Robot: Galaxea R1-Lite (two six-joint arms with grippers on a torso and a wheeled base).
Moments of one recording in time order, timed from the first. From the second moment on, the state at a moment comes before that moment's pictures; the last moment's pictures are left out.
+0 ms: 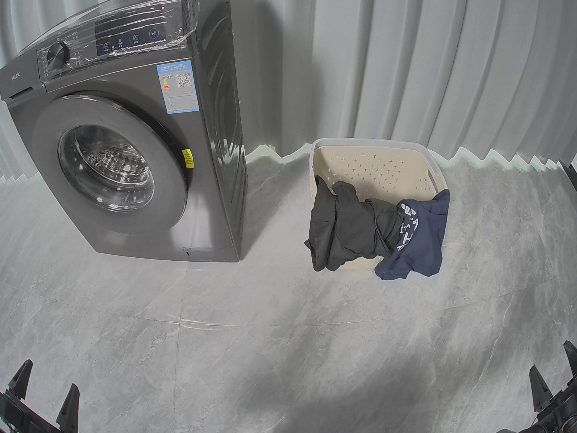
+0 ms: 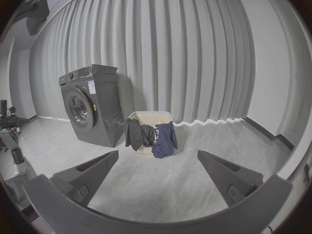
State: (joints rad) left arm 0.00 0.02 -0.02 0.01 -0.01 0.00; right arm 0.00 0.02 -0.02 0.02 0.05 0.00
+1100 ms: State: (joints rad) left arm 0.00 0.02 -0.02 0.01 0.00 0.00; right arm 0.00 0.02 -0.02 0.02 0.02 0.00
